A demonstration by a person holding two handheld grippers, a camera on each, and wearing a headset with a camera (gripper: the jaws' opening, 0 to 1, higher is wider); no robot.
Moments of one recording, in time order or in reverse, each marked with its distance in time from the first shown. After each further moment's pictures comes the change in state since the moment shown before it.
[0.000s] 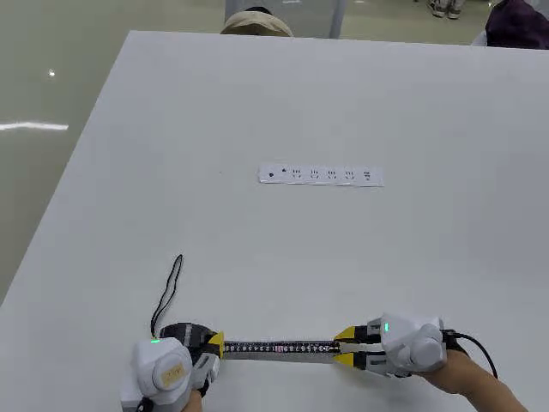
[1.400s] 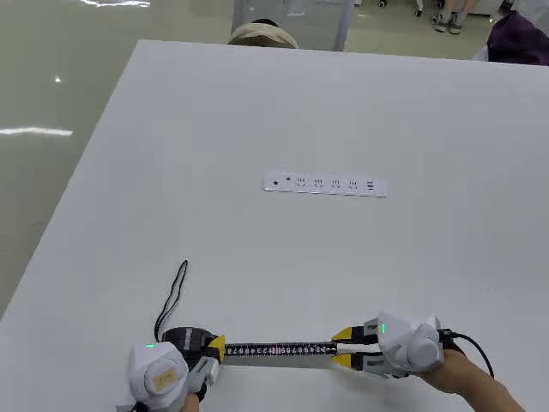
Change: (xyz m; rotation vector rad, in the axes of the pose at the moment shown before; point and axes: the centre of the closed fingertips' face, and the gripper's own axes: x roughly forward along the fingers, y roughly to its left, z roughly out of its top) left arm -0.001 0.004 0.003 -0.069 -0.013 -0.043; right arm 0.001 -0.006 0.019 -0.035 -0.002 0.006
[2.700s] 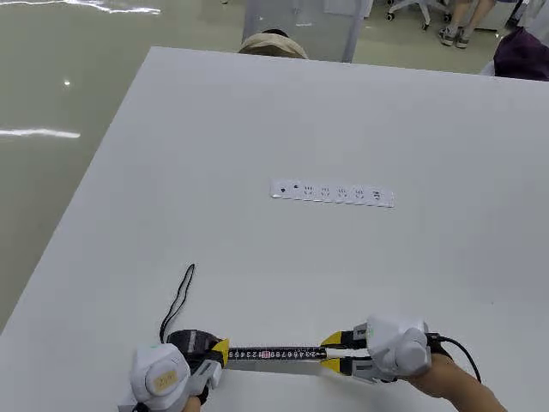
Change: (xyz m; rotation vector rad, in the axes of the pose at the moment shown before) left arm 0.000 0.001 0.001 -0.021 -0.001 -0.024; right arm 0.018 0.002 0.020 -0.020 -0.009 0.024
